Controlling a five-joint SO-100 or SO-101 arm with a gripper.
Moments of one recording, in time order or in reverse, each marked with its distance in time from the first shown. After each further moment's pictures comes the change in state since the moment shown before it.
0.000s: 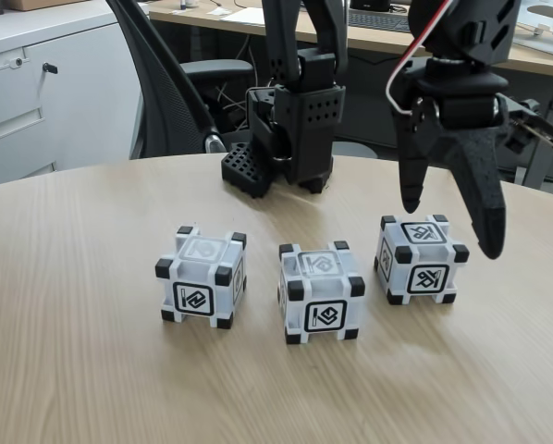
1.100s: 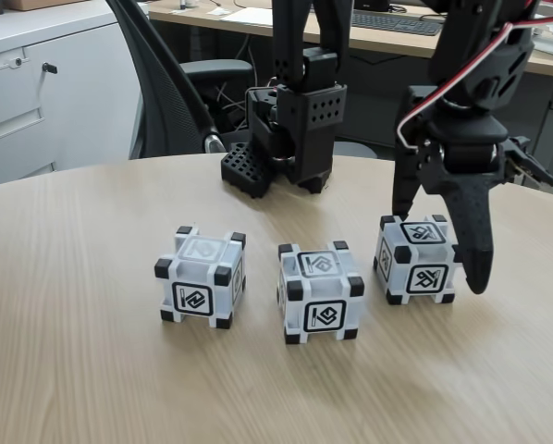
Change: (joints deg) arm -4.5 -11.2 -0.2 -0.2 1.8
